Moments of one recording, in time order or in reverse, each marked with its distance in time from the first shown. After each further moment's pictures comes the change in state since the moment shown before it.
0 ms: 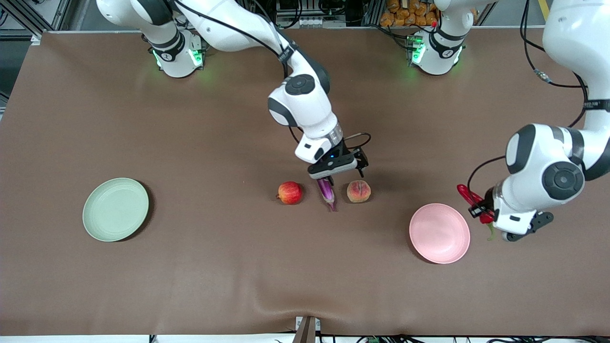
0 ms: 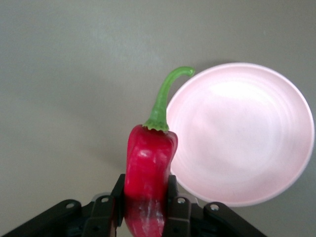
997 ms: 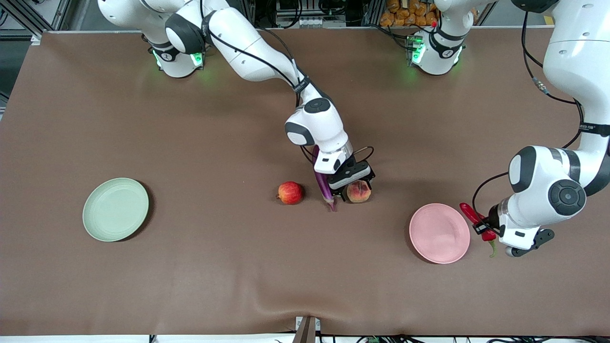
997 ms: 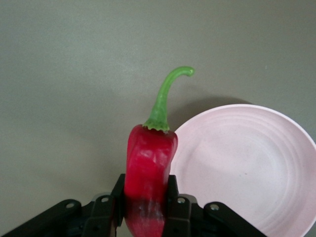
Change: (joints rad) left arm 0.011 0.110 0.026 0.056 0.005 0.124 0.044; right arm 0.091 0.291 -0.121 0.233 -0.067 0.116 -0.024
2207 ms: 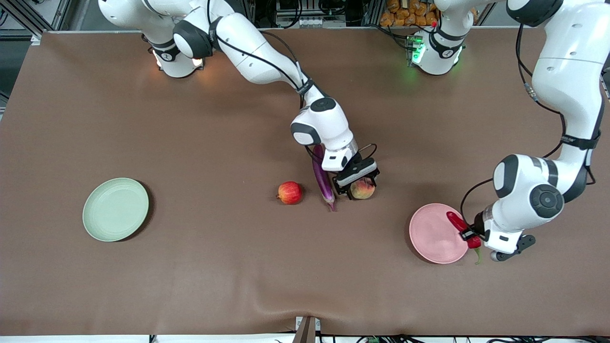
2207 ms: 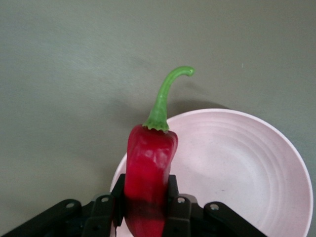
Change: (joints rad) left arm -0.022 0.092 -0.007 0.000 0.000 0.144 -0.030; right arm 0.041 0.080 -0.016 0.081 -0.031 0.006 -0.007
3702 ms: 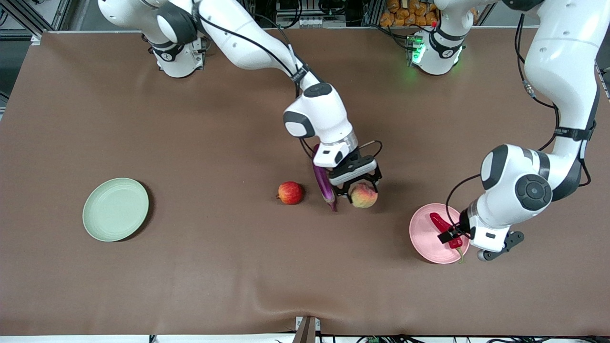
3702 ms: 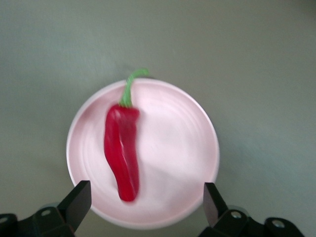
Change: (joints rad) left arm -0.046 -0.099 -0.105 0.031 0.000 -0.144 -0.184; right arm -0.046 -0.244 -0.029 -0.115 0.018 -0.106 0.055
